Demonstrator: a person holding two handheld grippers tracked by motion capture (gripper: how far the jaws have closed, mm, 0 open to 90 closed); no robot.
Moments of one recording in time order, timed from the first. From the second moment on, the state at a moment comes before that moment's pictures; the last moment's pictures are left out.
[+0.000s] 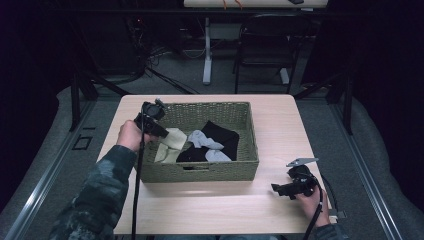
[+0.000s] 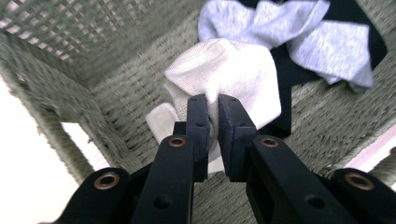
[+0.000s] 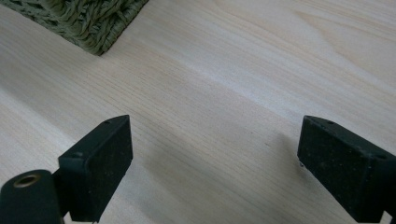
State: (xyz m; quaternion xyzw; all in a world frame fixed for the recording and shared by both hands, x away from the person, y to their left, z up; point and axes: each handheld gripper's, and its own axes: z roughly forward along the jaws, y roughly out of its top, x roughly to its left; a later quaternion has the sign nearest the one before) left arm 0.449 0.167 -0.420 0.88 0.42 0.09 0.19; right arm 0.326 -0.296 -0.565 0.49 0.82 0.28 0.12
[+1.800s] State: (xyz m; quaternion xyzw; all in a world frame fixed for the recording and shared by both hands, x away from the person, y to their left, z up) left arm 0.411 0.336 -0.442 0.75 0.60 0.15 0.23; right arm 0.327 -0.293 -0.567 0.49 0.82 0.28 0.11
